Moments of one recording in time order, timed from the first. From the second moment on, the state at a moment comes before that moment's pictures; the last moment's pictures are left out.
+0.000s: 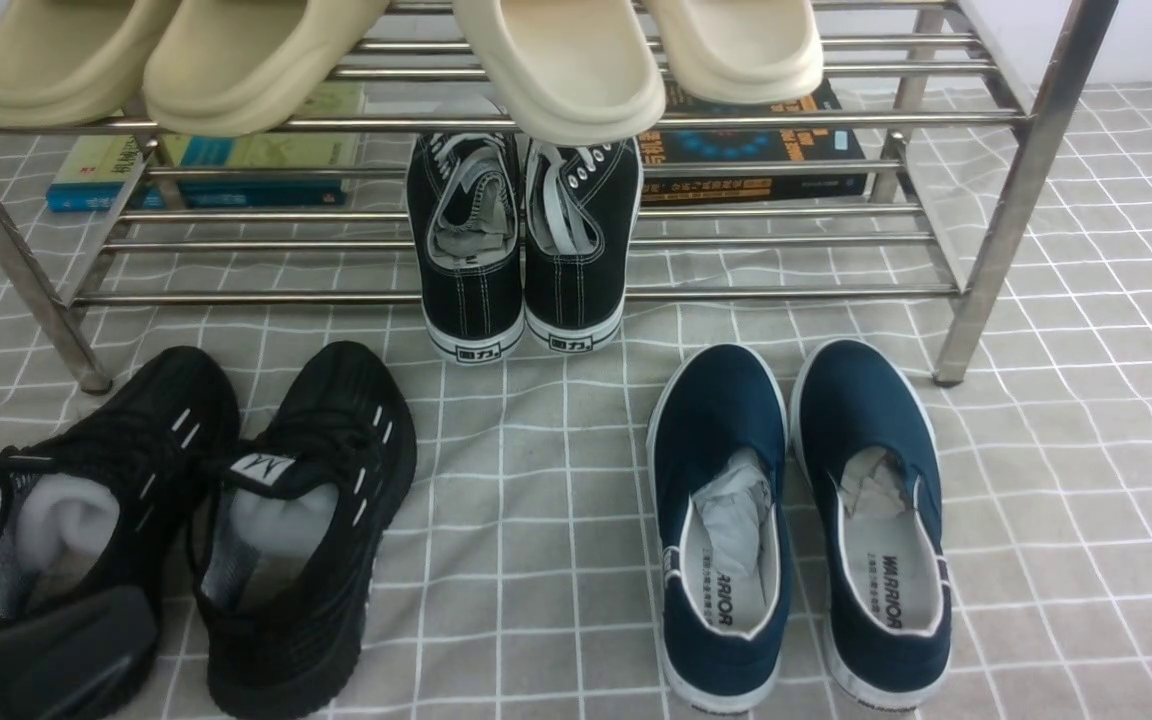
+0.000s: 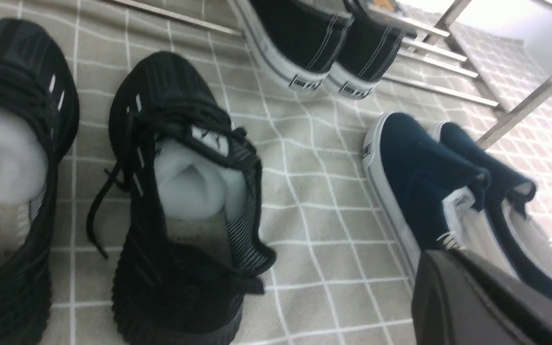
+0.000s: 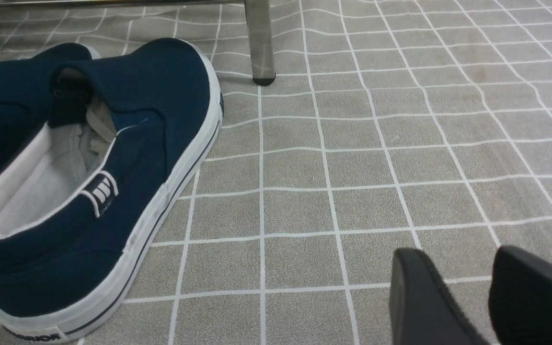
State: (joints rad) right arm 0.01 -0.01 0.01 0.01 0.39 0.07; left arm -0.50 0.31 -0.36 0.07 0.49 -0.54
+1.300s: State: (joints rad) right arm 0.01 -0.01 0.01 0.01 0.39 0.07; left arm 0.00 -0.01 0.03 0.07 0.37 -0.16
